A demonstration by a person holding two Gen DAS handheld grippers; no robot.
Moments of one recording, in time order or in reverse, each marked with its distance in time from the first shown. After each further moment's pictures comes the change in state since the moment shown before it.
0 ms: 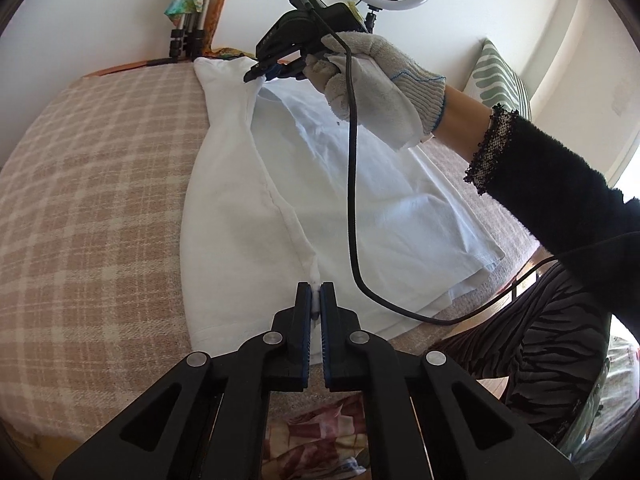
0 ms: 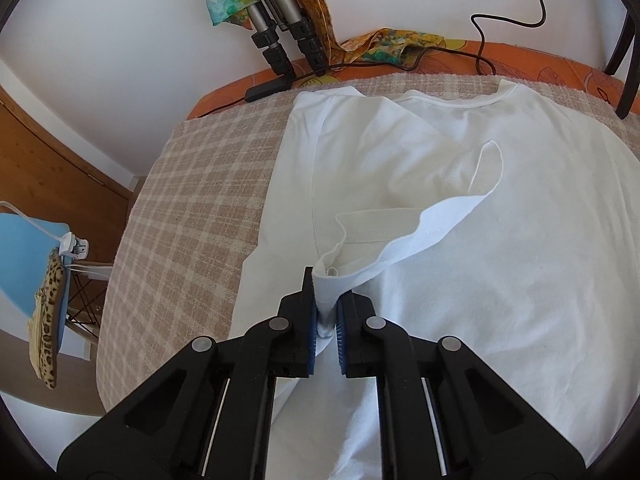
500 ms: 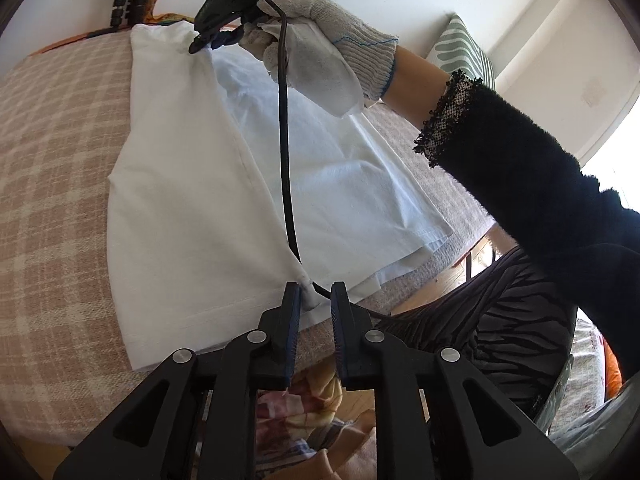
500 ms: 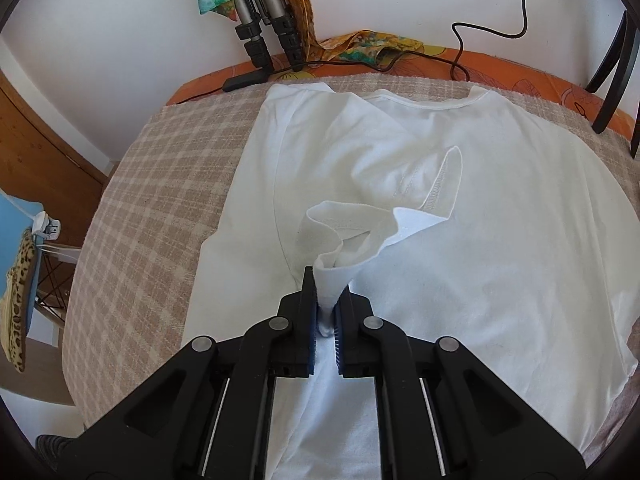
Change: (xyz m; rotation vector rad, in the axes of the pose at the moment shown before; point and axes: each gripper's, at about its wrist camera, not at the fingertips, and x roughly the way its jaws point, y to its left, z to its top) left arm 0.023 -0.033 0.003 0.028 0.142 -0.137; right arm -0.004 -0.007 -0.007 -0.088 0.014 -0.173
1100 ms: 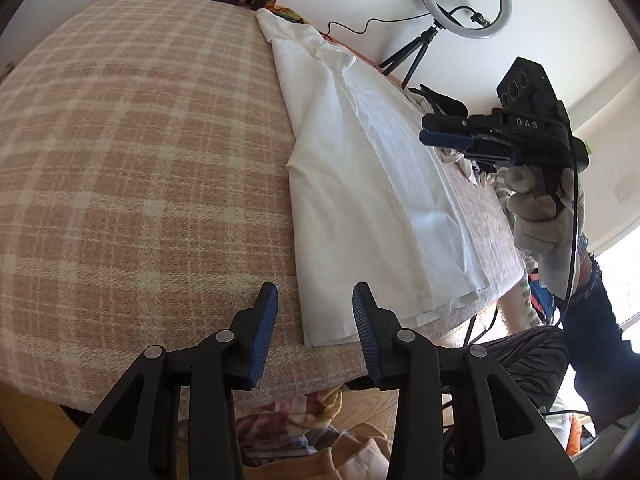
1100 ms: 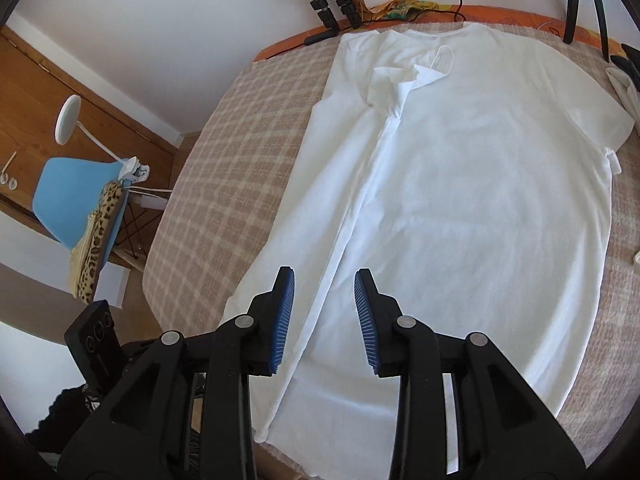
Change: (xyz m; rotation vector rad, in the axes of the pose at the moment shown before) left arm -0.036 0.096 -0.008 -0.312 -0.068 0.019; right arm -0.117 0.012 -0.158 0.021 0.131 0.335
